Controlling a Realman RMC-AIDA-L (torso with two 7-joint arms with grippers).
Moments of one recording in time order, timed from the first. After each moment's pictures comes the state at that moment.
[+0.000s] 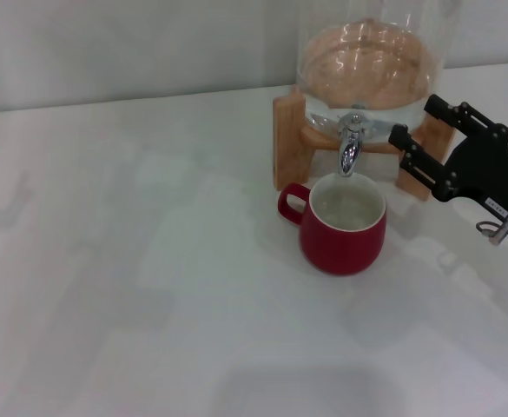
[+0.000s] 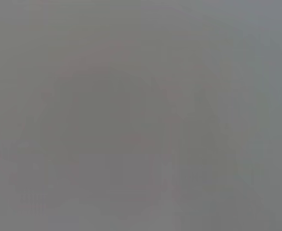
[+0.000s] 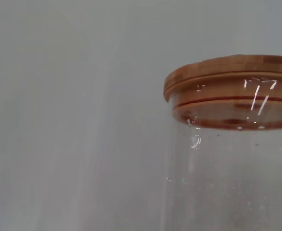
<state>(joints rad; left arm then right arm) -0.10 -2.09 -1.72 -0.88 0.29 -1.08 2.61 0.34 2.00 1.60 0.21 -0.36 1.46 -2.75</state>
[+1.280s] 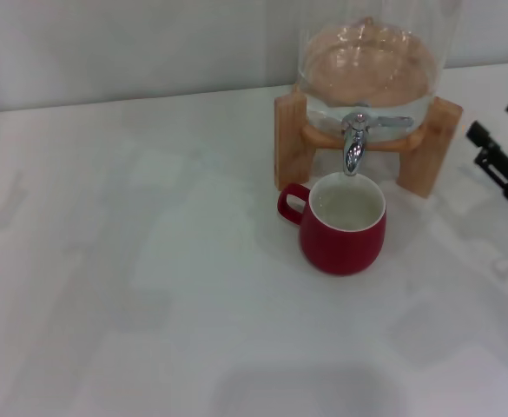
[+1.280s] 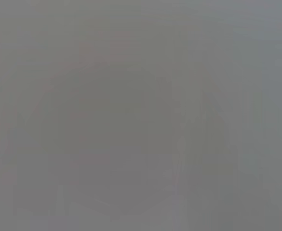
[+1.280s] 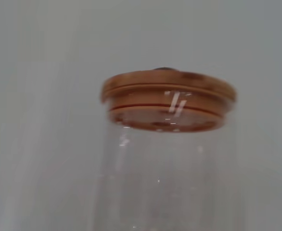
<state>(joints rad) -0.10 -2.09 -1.73 -0.87 0.28 -1.08 2.62 0.24 1.99 1.72 0.21 -0.36 1.50 -2.77</state>
